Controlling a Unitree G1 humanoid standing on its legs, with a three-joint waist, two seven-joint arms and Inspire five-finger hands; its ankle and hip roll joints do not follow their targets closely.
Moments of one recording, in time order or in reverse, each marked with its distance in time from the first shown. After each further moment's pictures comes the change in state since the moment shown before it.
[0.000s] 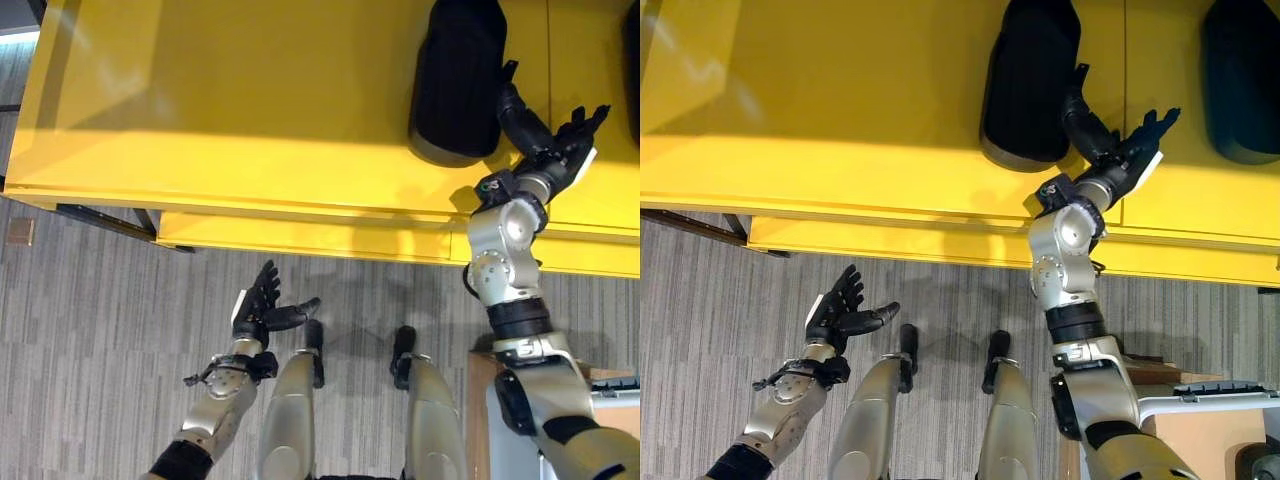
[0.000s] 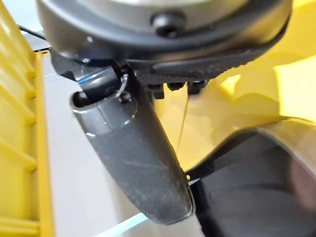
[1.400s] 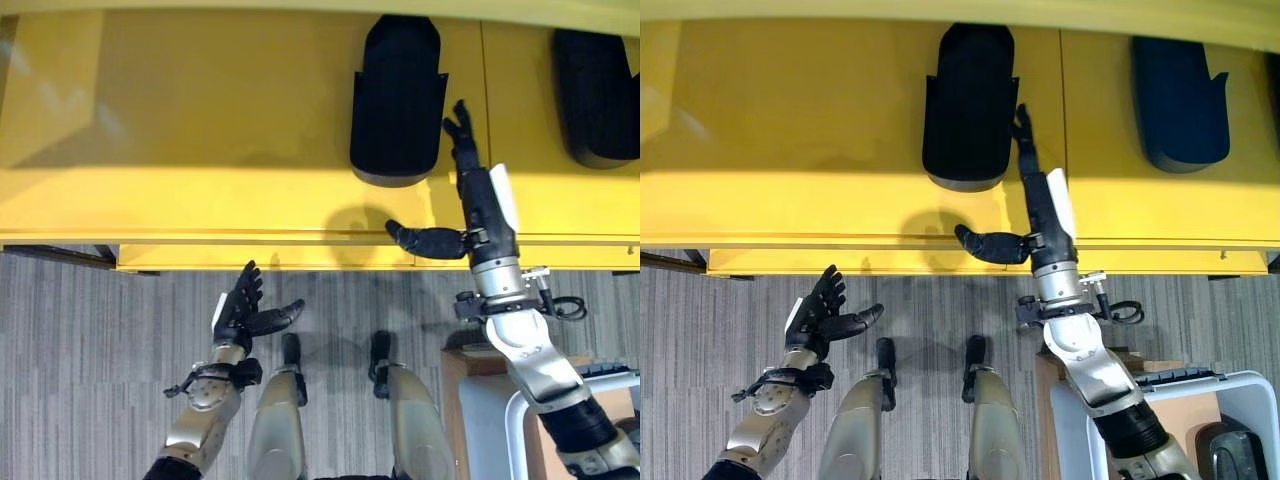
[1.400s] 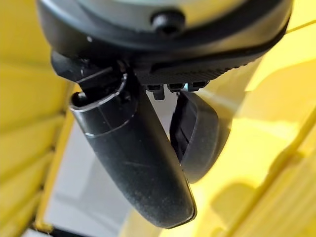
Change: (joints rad) left arm 0.092 -0.015 0.140 -0.049 0.092 -0.006 -0.069; right arm 0.522 -0.298 0.265 -0.530 -0.652 0.171 0.534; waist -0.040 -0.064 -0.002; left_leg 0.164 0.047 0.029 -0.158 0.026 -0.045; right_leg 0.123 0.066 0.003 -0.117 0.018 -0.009
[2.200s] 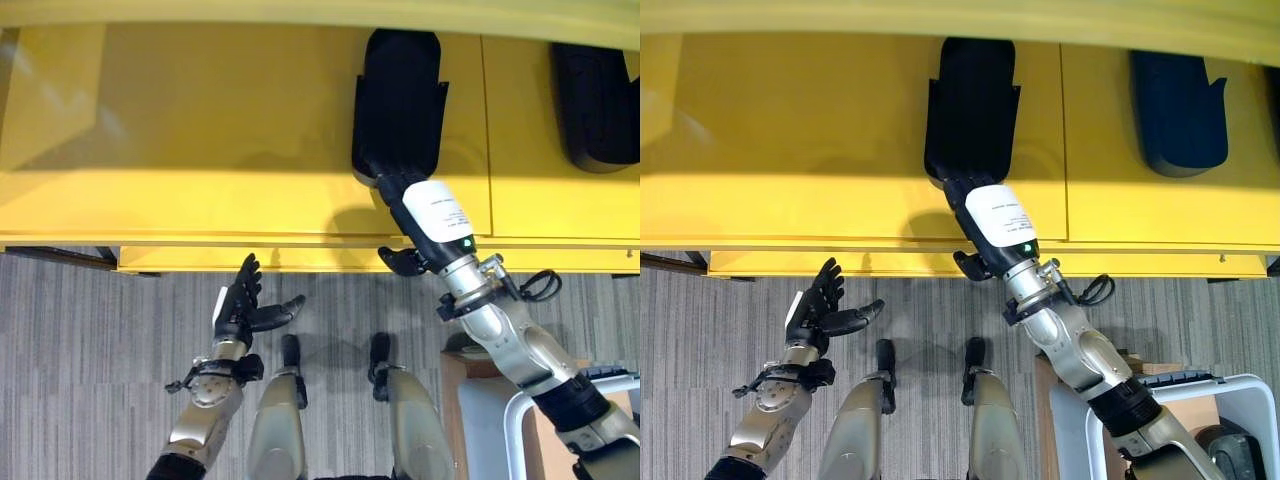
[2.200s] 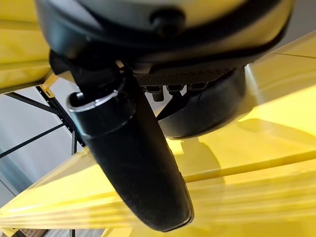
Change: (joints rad) left arm -0.015 -0.027 0.026 0.000 0.073 -0.004 0.002; right arm -0.114 -0.062 0.140 0.078 -0.579 0.060 0.076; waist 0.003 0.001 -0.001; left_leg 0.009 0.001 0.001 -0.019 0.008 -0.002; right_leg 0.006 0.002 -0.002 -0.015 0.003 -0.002
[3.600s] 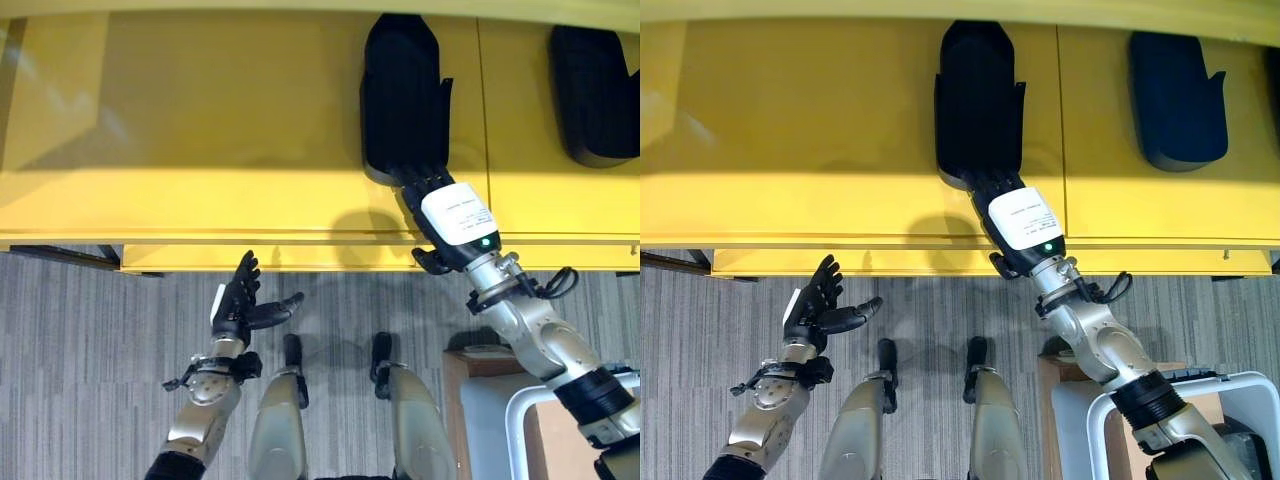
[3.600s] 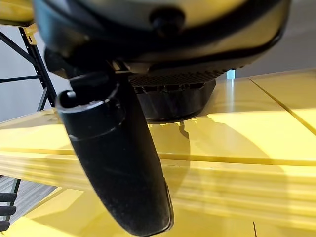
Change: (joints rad) left arm -0.007 -0.002 0.020 0.002 0.001 0.000 -0.019; right arm -0.016 -0.094 -0.022 0.112 -0.192 0.034 -0.012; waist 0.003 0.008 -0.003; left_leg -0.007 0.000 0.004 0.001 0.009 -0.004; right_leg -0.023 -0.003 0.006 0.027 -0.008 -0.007
